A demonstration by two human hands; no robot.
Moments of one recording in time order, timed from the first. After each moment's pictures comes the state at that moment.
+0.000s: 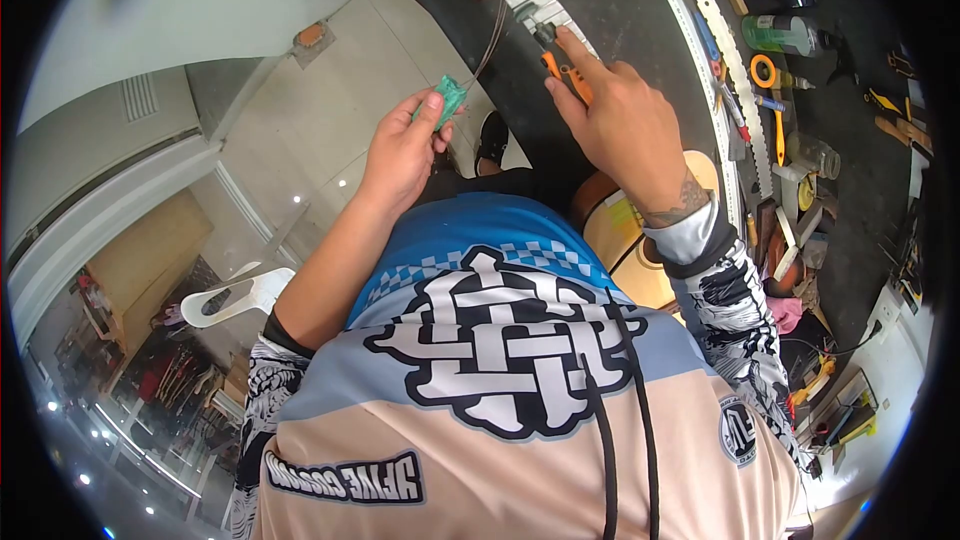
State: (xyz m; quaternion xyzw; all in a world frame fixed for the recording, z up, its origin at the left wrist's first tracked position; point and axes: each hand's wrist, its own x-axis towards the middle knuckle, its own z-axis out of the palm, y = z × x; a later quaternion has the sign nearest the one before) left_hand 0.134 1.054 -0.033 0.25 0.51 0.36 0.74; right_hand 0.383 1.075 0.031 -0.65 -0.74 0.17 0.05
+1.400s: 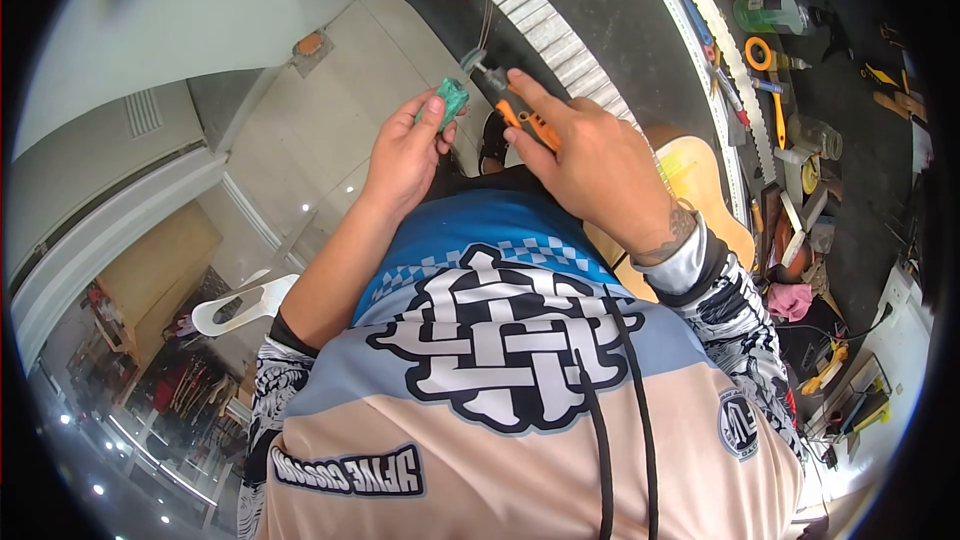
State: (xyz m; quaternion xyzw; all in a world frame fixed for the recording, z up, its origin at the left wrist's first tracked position) left_hand 0.144 1.049 -0.033 0.25 0.49 0.37 0.75; right_hand 0.370 1.042 0.054 -0.61 -0.73 0.29 0.09
